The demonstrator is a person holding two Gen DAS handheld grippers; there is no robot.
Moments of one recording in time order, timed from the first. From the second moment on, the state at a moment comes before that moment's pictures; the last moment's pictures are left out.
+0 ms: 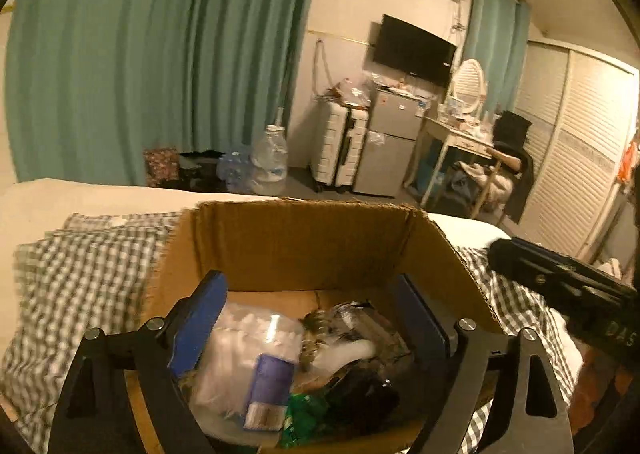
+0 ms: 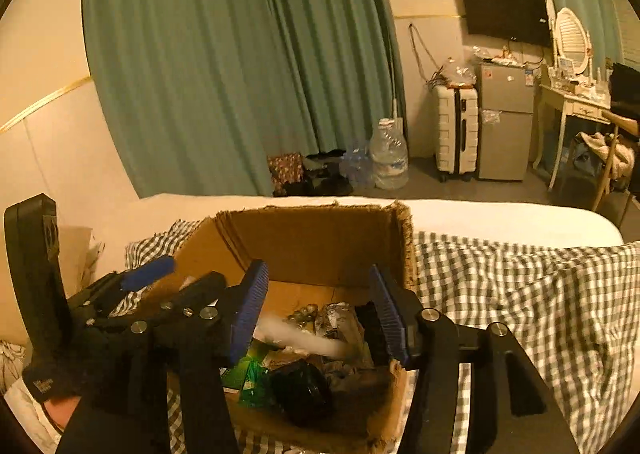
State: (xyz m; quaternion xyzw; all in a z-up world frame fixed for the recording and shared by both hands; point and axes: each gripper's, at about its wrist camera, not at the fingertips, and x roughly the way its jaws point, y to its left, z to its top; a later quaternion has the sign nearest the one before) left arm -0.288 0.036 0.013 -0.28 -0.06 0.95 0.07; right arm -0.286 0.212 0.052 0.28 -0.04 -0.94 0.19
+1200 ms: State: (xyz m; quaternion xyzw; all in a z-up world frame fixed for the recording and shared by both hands) left arm -0.112 0.006 -0.076 -0.38 -0.07 0.92 -0.01; right arm -0.137 0.197 -0.050 0.38 0.01 -0.92 0.10
